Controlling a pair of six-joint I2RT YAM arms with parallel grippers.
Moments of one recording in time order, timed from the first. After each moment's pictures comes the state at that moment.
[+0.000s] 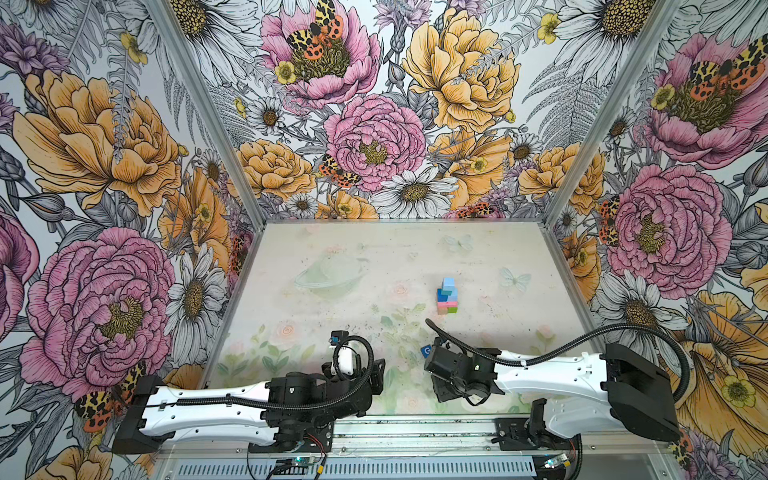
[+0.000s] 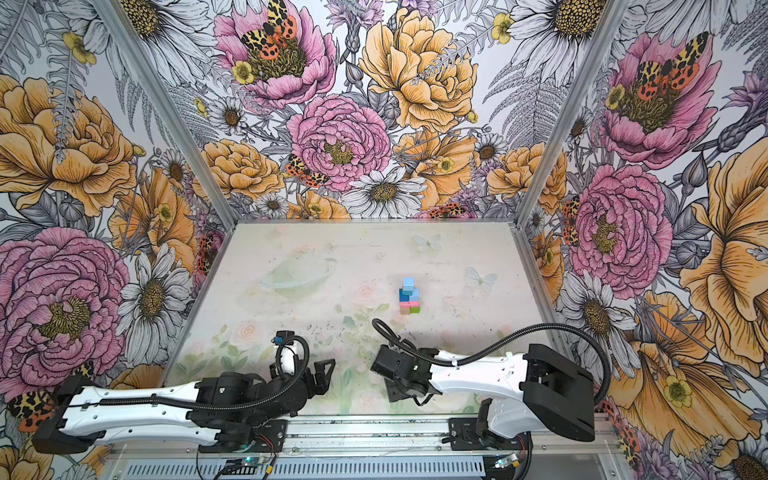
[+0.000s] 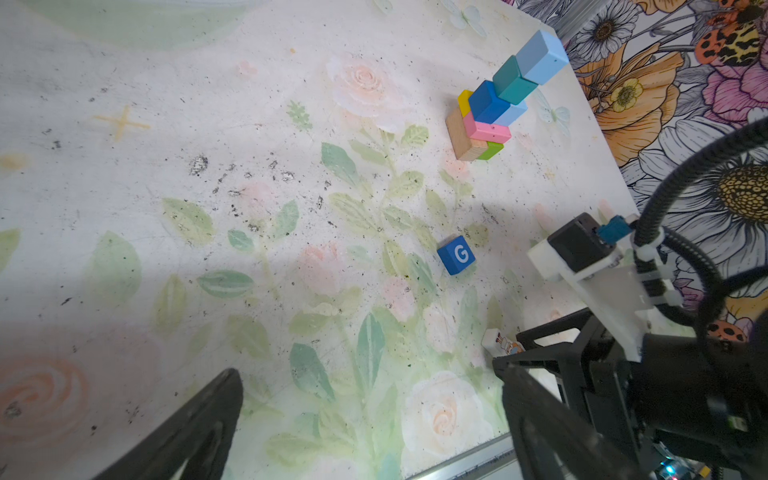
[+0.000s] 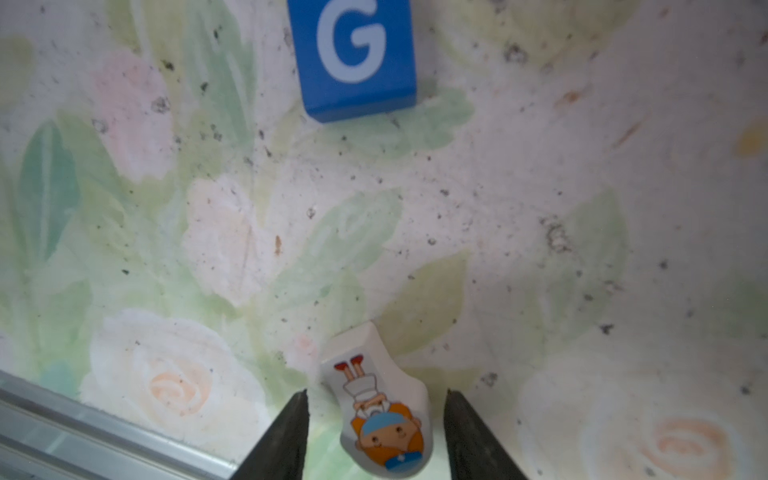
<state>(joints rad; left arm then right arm) -1.48 0.71 0.54 -0.74 -0.73 -1.26 1.16 1.37 0.68 -0.65 0.07 0.87</state>
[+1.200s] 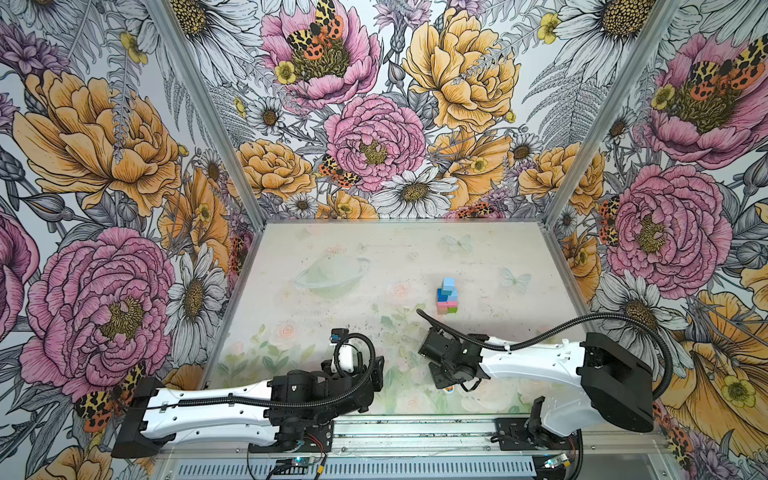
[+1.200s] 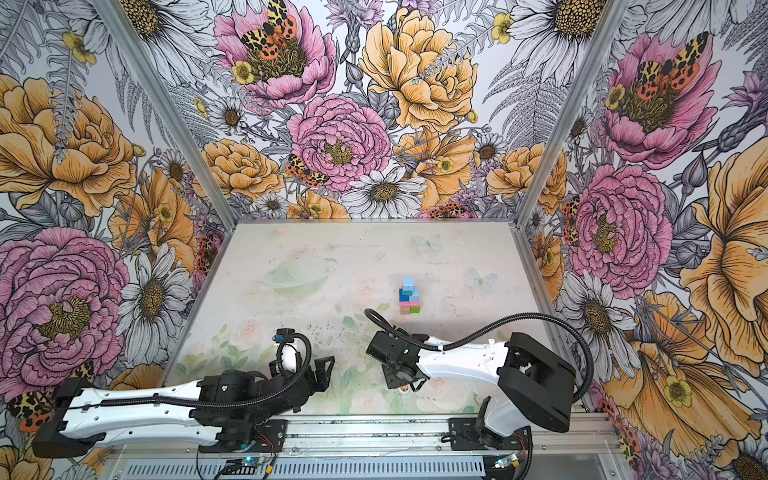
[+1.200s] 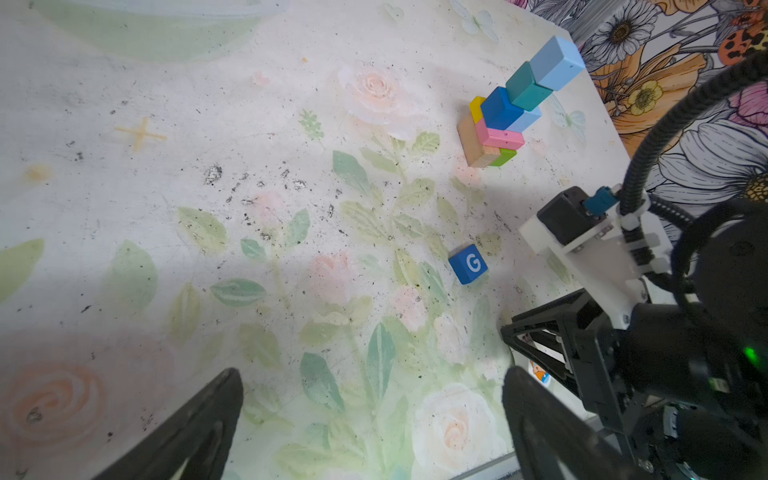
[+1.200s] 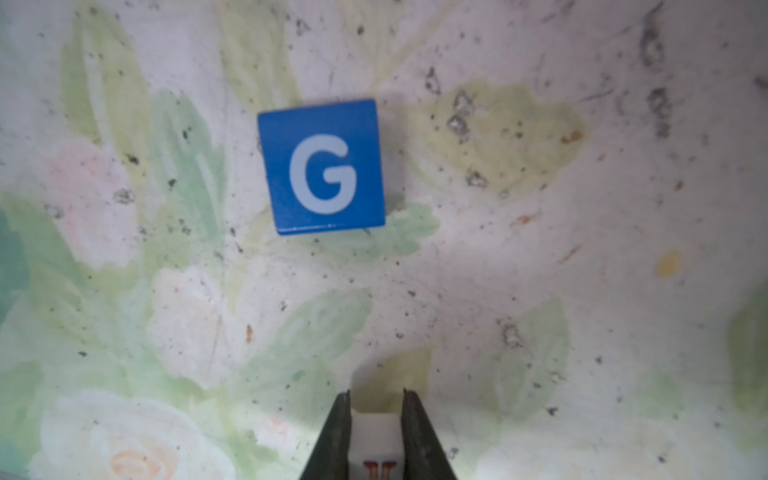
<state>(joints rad) -1.44 0.73 0.56 -0.74 -0.73 -1.23 1.05 1.46 0.76 -0.68 0.08 0.74</state>
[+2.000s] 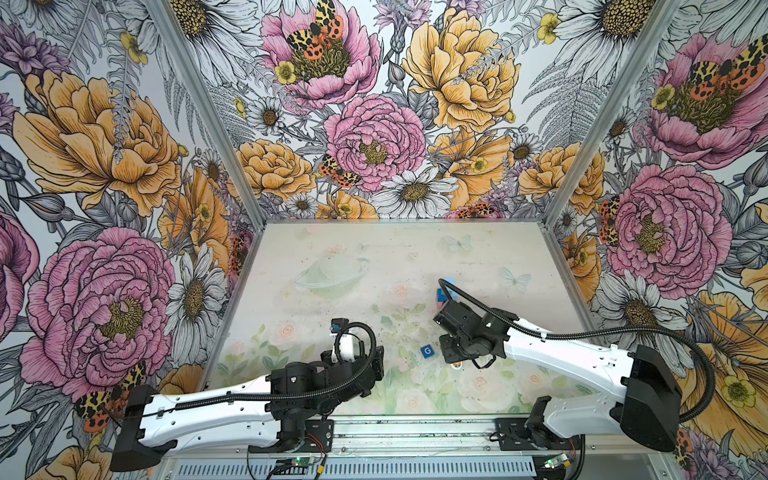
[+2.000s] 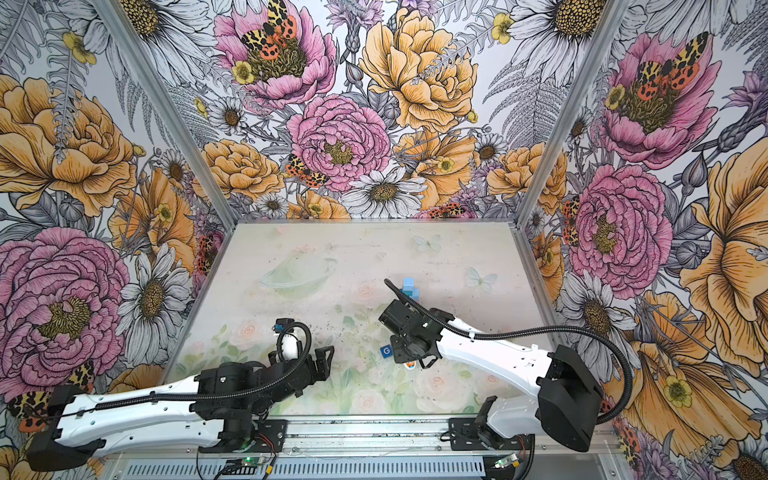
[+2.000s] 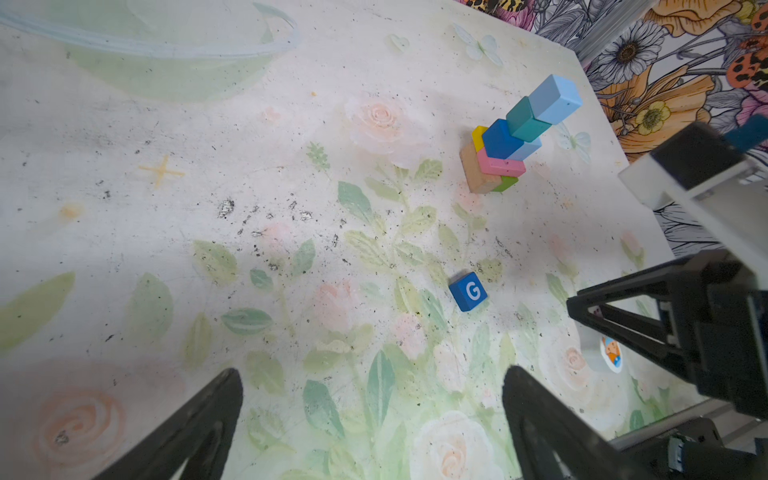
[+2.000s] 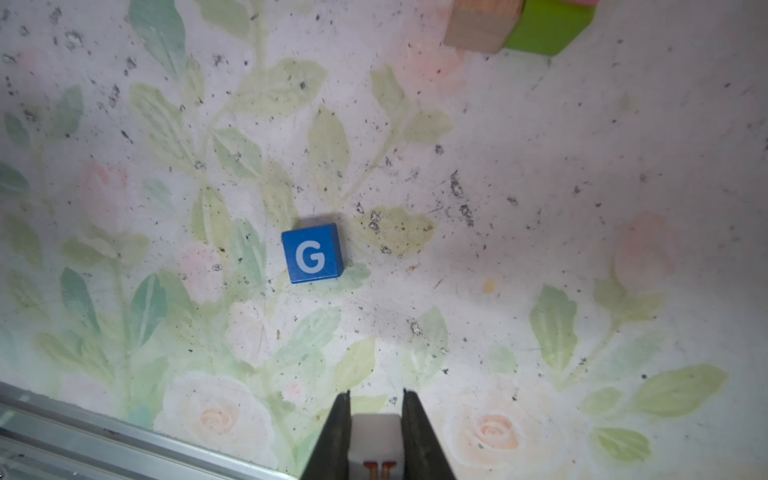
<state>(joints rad) -1.33 0.76 0.63 -0.74 -0.70 -1.13 0.88 1.32 0.97 -0.93 0.08 0.64</state>
